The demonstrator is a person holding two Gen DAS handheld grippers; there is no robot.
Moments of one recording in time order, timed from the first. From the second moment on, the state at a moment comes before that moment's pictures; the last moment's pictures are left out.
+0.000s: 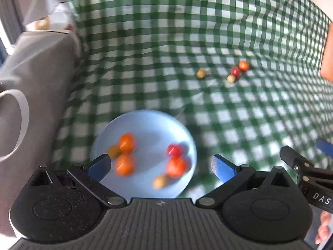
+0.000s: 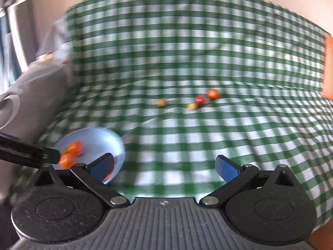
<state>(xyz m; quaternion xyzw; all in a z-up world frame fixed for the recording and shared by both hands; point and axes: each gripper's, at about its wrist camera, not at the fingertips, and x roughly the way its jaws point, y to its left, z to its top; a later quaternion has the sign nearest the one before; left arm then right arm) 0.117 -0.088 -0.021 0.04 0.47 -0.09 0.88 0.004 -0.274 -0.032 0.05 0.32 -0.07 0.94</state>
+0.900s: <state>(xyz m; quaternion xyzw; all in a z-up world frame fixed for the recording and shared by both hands) 0.395 -0.242 -0.171 0.11 0.46 -0.08 0.88 0.332 -0.421 -0.180 0.08 0.35 -0.08 0.93</state>
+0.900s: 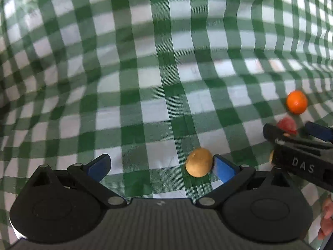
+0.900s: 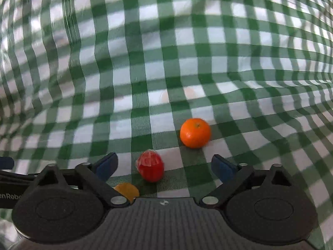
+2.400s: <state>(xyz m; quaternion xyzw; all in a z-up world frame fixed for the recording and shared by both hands) 0.088 -0.039 -0.019 0.02 0.47 -0.08 0.88 0.045 -0.241 -0.057 0.11 0.39 0.06 0.91</state>
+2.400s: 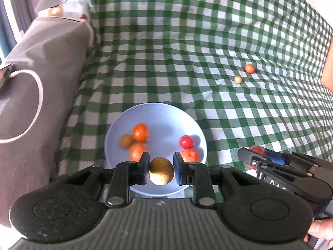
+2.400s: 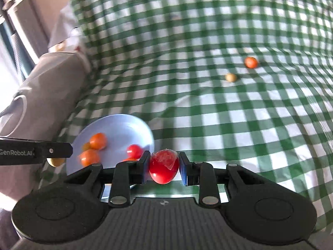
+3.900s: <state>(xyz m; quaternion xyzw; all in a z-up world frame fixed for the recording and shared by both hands) 0.121 0.006 -0.045 0.03 0.45 -0.07 0.89 0.088 -0.166 -0.081 -0.02 0.42 0.11 0.90</state>
